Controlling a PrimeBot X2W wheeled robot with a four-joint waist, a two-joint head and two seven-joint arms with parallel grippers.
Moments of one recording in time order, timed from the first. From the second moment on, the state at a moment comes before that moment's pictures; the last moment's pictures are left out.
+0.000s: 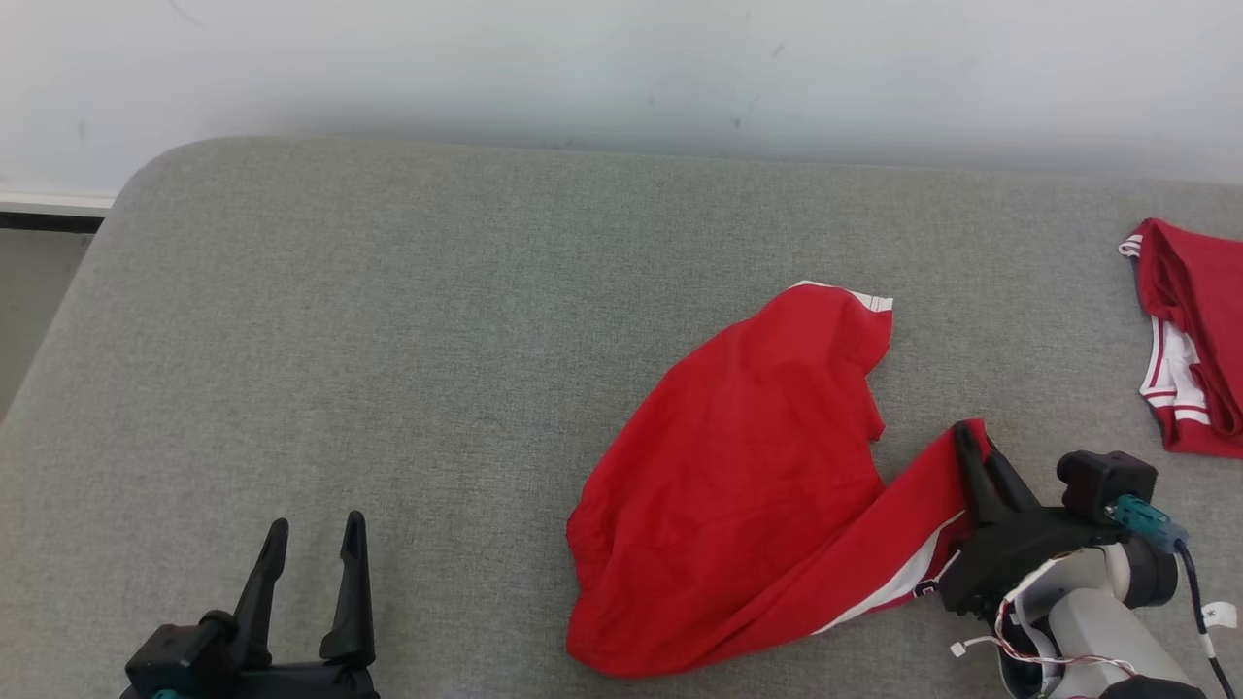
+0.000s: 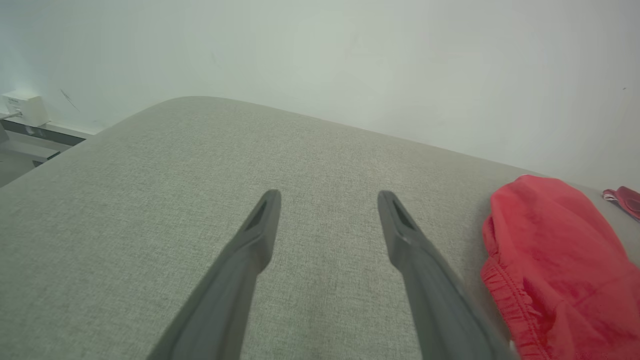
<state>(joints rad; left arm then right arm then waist) -0.06 0.05 0.02 0.19 -0.26 -0.12 -0.26 -0.41 -0.22 0.18 0.69 0.45 0.13 -0.21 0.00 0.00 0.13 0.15</state>
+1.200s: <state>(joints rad) -0.02 0.05 0.08 0.17 -0.21 -0.12 -0.26 0.07 -0.12 0.08 0.01 0.26 0.13 -0.26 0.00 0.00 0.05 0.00</state>
